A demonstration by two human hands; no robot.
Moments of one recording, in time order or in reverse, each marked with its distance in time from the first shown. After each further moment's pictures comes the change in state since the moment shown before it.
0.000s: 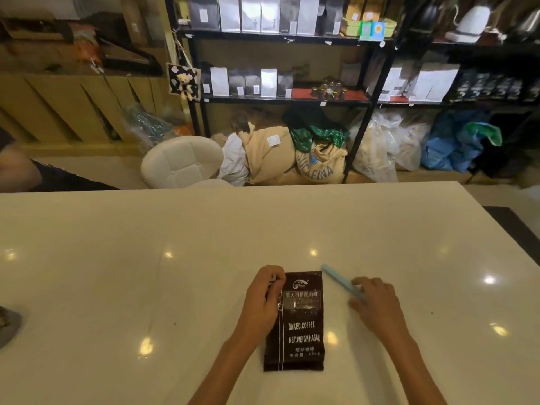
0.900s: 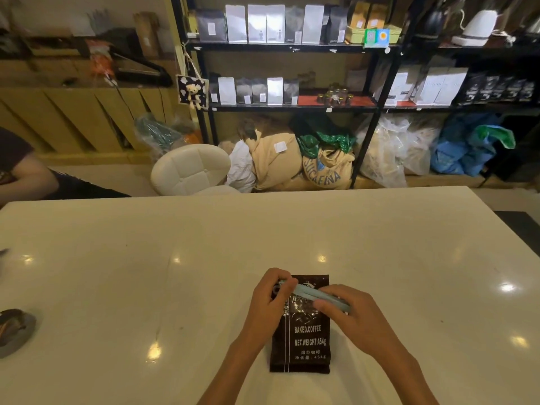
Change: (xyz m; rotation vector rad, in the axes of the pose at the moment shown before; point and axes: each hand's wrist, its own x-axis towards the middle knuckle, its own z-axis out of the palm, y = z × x) left_hand 0.010 -0.005 0.006 -0.140 -0.001 -0.028; right_hand -0.037 -0.063 -0.035 0.641 -0.044 -0.437
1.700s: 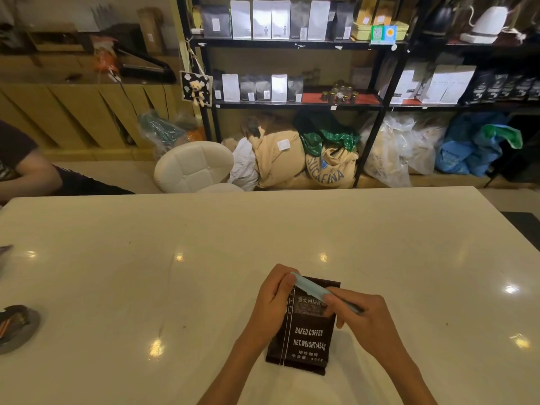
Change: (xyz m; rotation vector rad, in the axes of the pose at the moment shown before) left_hand 0.001 0.011 0.000 -0.092 -0.060 -0.066; right_hand -0.005 -0.009 0.001 0.292 0.116 -0.019
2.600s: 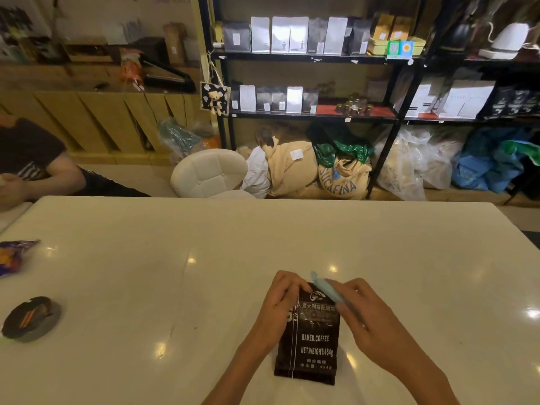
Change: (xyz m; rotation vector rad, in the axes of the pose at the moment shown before) left_hand -0.007 0.014 -0.012 0.013 -0.005 0.004; right_hand 0.008 -0.011 -0.007 -0.514 -0.205 -0.219
